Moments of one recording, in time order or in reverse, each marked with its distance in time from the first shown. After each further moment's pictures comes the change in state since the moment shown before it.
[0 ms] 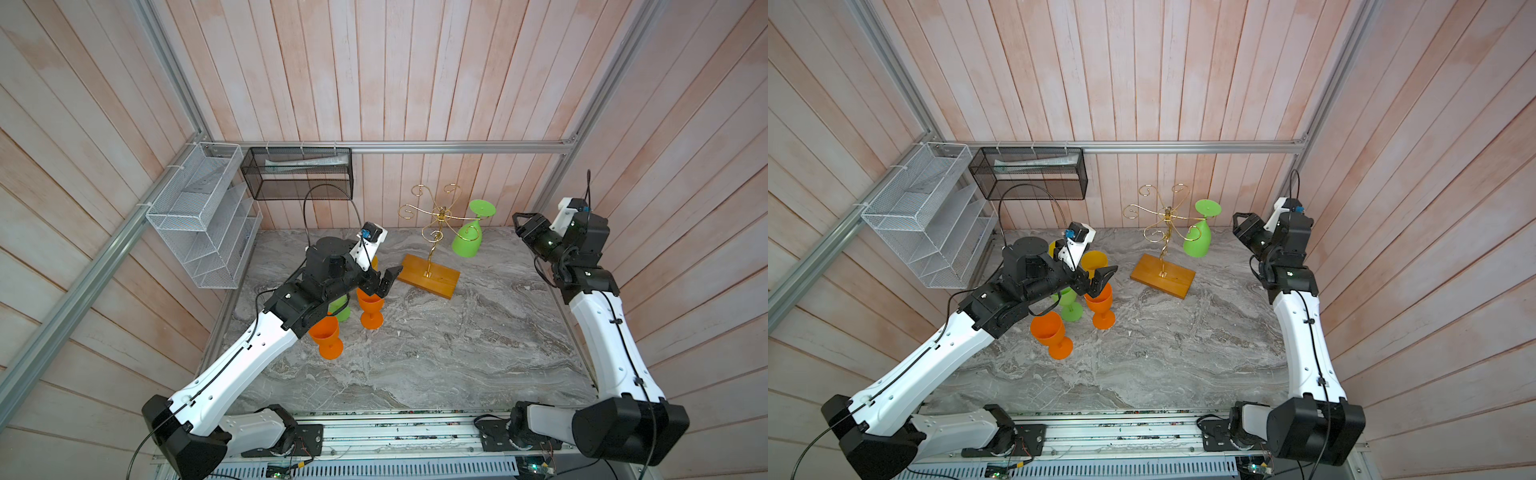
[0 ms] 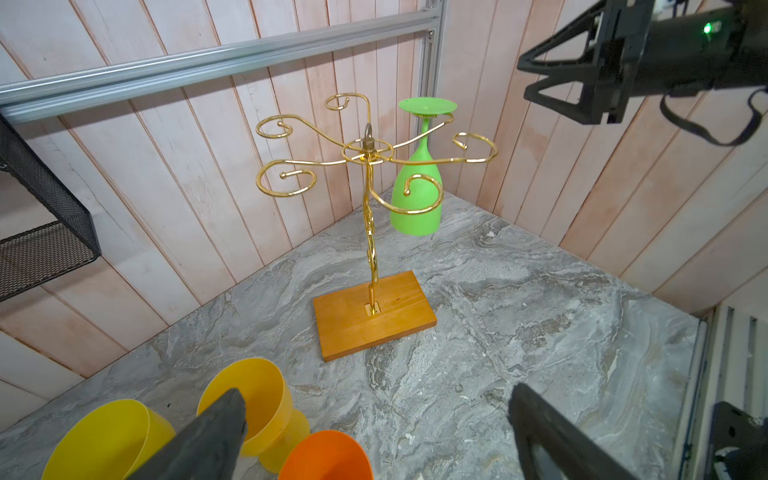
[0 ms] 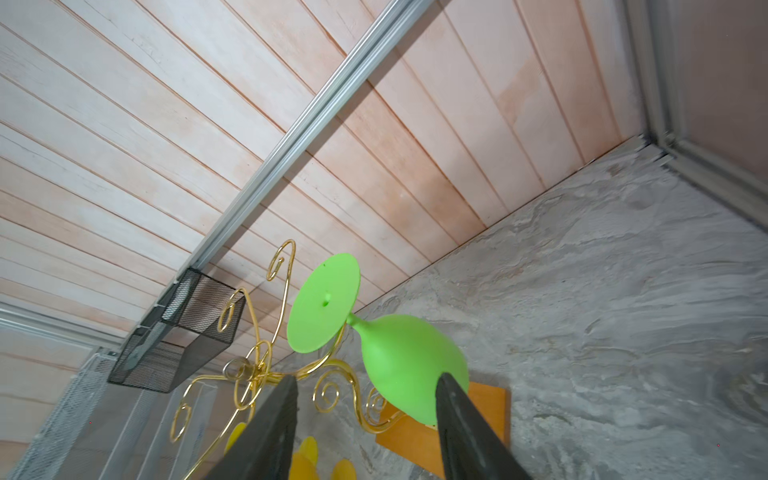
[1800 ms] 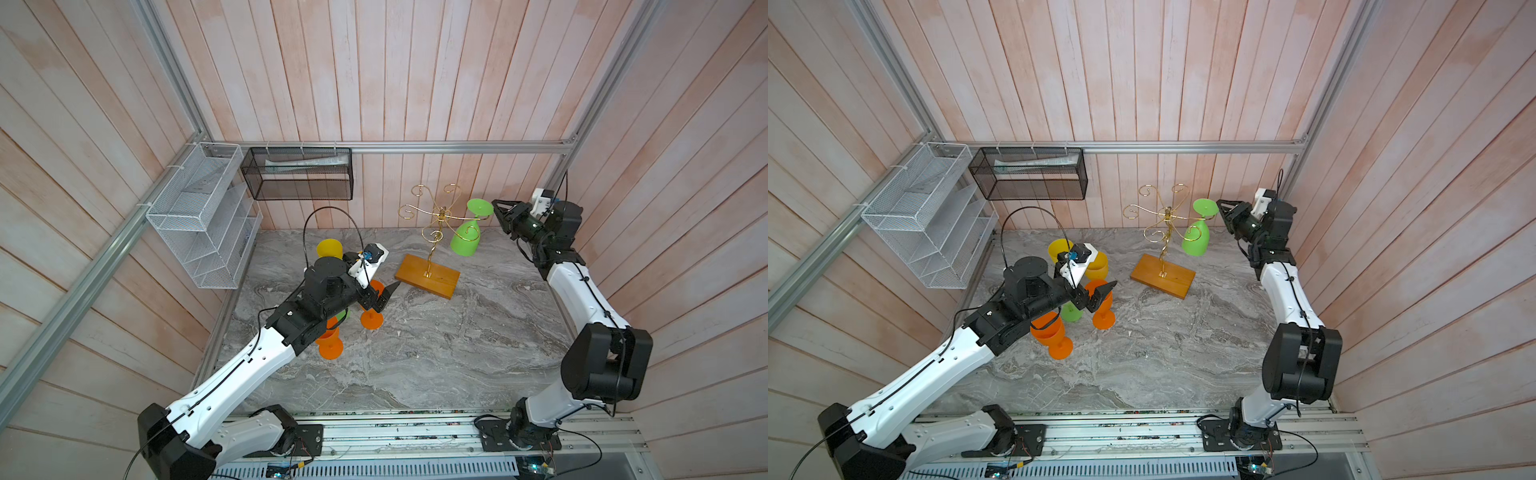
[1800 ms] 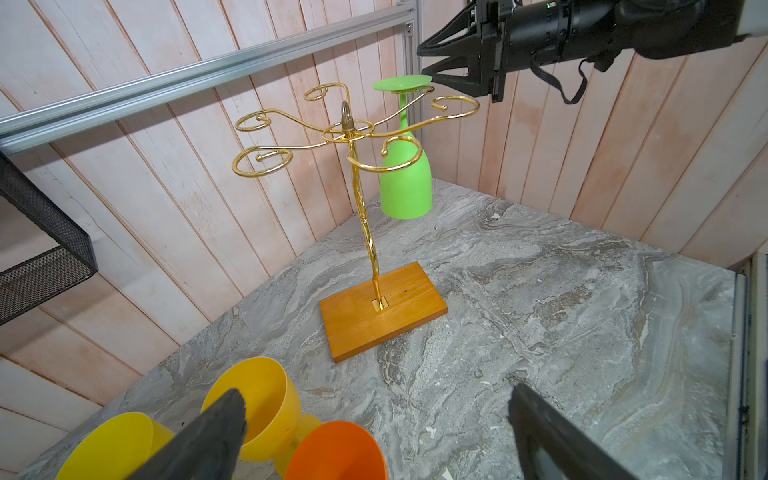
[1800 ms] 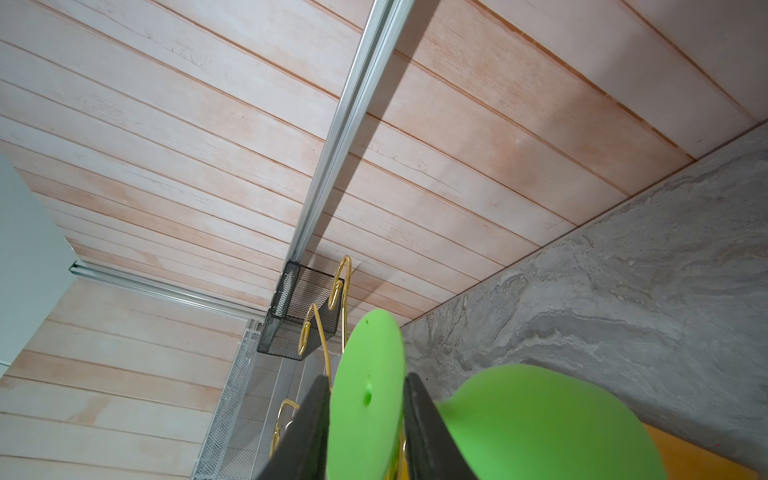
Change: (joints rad) left arm -0.015 -0.088 -0.190 0.153 0.002 0.093; right arm 0.003 0.313 0.067 0.389 -0.286 0.331
